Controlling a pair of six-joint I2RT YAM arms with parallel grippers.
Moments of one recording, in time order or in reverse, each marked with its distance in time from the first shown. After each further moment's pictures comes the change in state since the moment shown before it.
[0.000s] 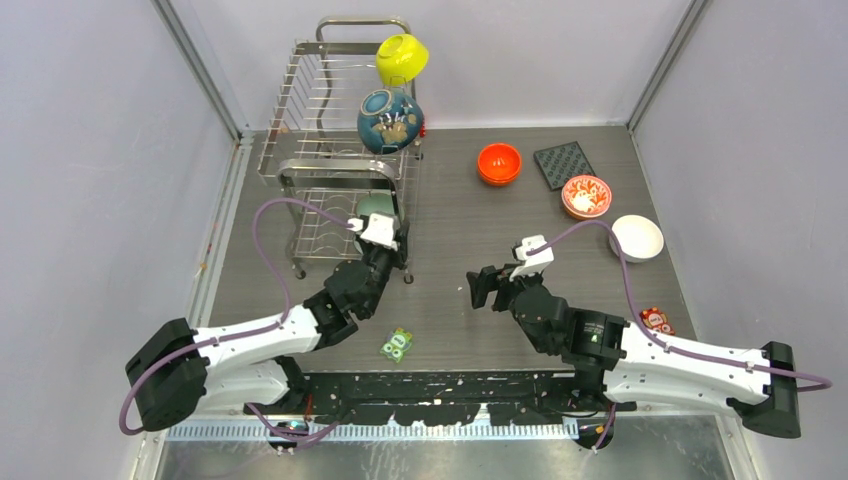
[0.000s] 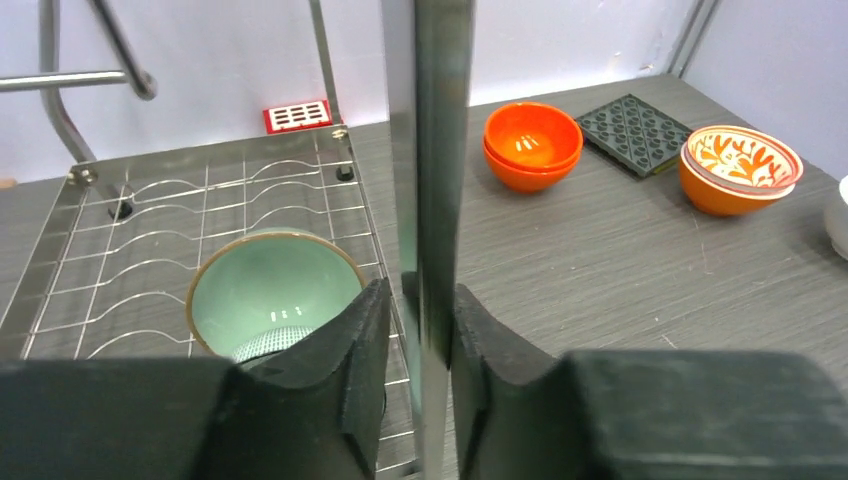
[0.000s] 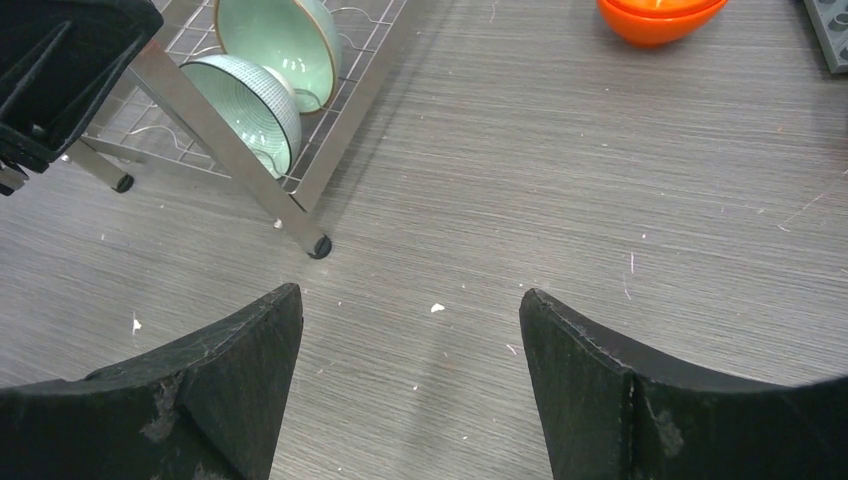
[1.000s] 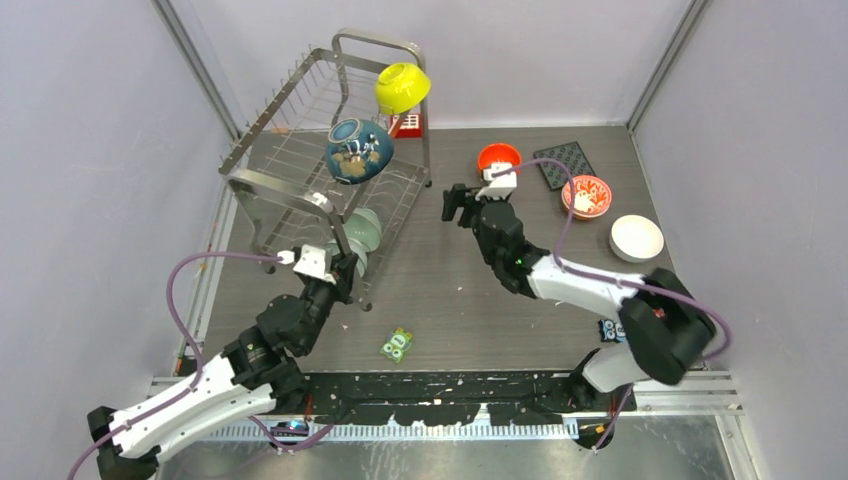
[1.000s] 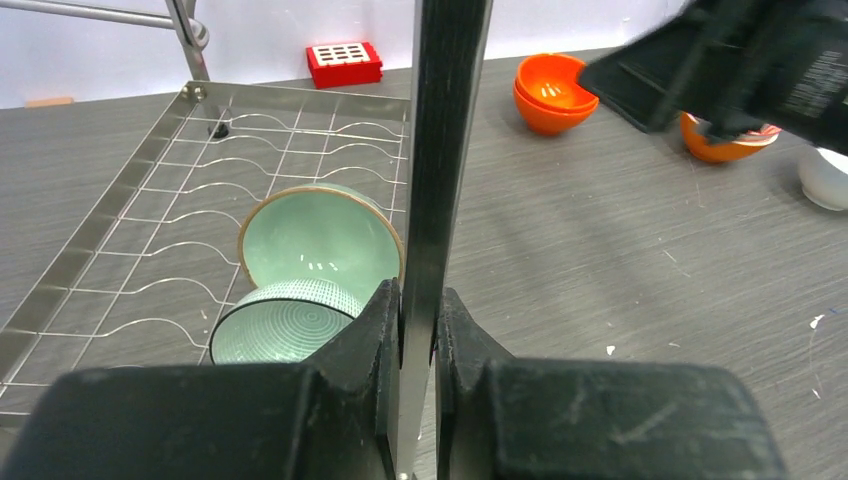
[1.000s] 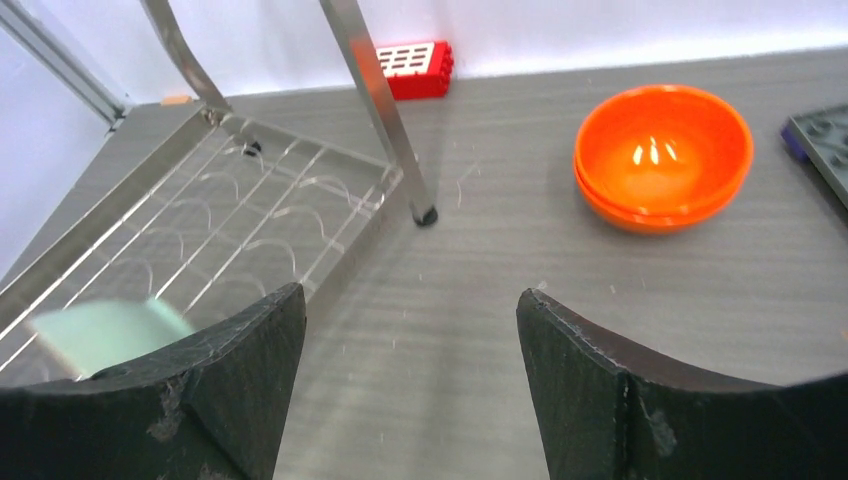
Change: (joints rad) left arm -0.003 -0.691 -0.109 -0.683 -0.013 -0.121; right arm -0.467 0.653 0.186 0.710 -0.268 -0.167
